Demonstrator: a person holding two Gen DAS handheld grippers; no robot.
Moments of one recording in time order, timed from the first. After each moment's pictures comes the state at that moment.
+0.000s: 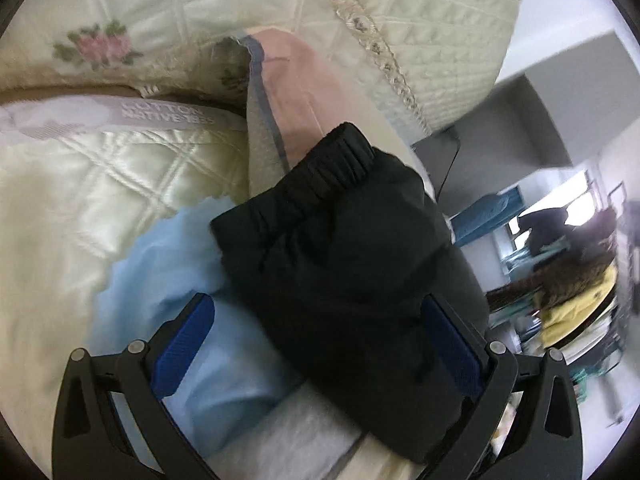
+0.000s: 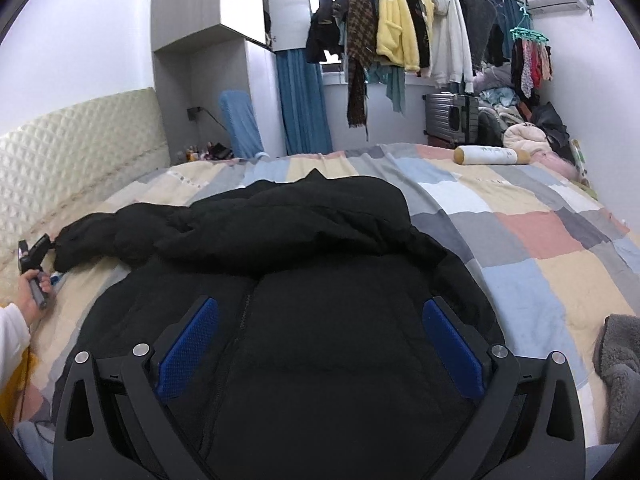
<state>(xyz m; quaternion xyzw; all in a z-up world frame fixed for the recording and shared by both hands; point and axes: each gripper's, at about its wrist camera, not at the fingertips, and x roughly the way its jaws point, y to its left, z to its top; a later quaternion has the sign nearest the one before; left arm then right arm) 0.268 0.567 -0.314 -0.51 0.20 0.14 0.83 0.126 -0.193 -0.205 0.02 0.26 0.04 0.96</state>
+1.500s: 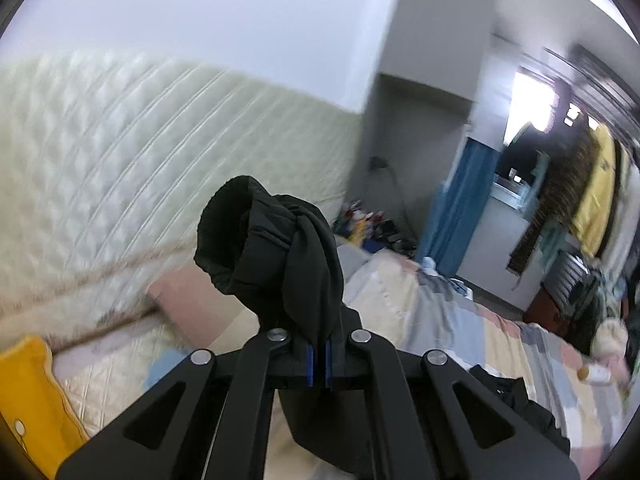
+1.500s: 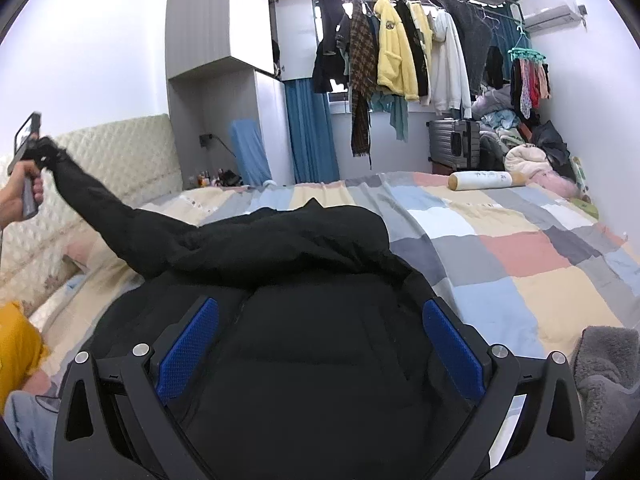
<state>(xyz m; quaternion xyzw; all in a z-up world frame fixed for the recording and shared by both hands) 0.256 0.342 -0.003 -0.16 0.16 0.21 0.95 0.080 -0.239 -0.187 0.03 0.21 0.07 0.98</state>
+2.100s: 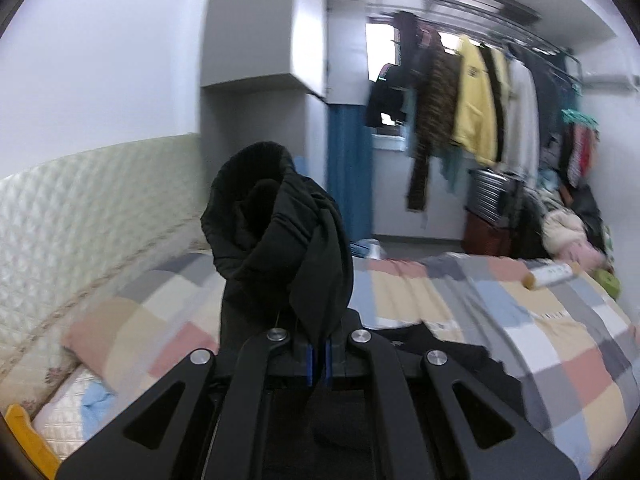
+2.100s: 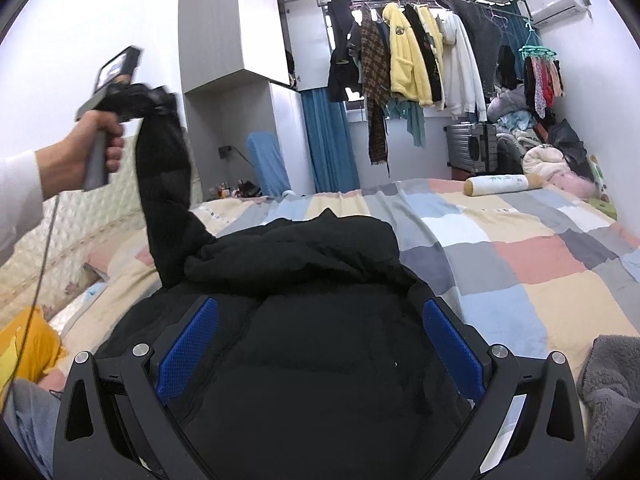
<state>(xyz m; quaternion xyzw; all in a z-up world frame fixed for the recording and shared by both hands) 0.311 0.090 0.012 -0.01 0.18 0.05 0.98 0.074 -0.262 -0.181 0.04 0.19 0.11 0.97</state>
